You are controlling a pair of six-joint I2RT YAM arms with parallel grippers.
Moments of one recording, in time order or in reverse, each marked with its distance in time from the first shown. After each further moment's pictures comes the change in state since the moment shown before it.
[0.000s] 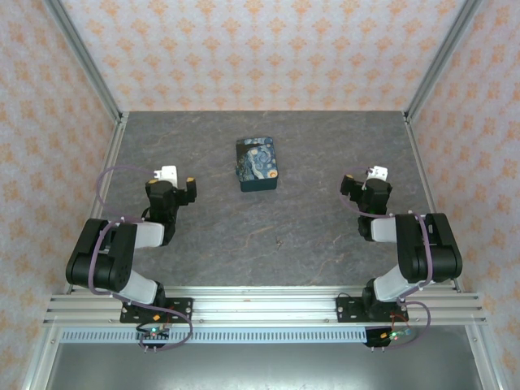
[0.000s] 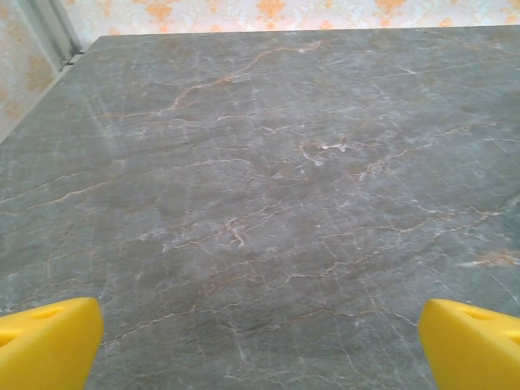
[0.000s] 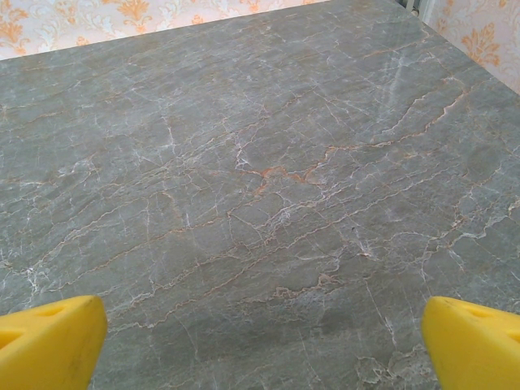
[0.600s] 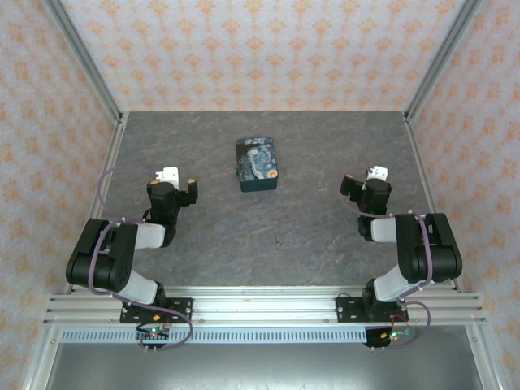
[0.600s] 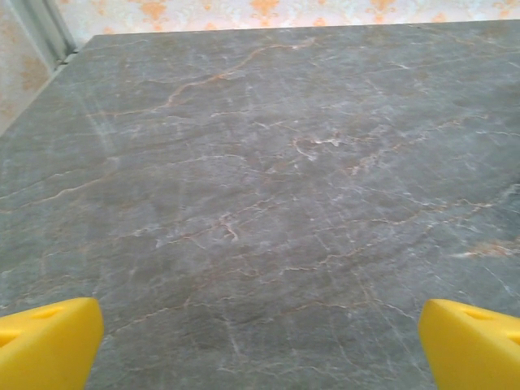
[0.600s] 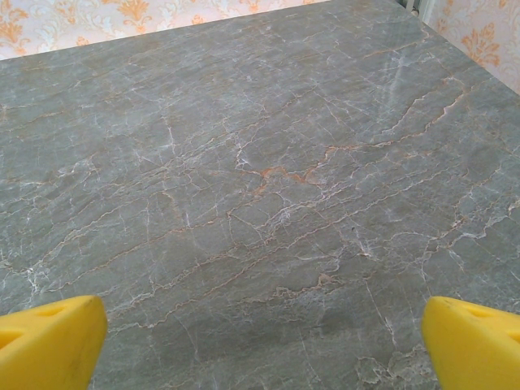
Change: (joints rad) left arm -0.011 0.000 -0.009 0.005 -0.006 0.007; right arm 0.000 0.000 0.000 0.000 0.000 0.000
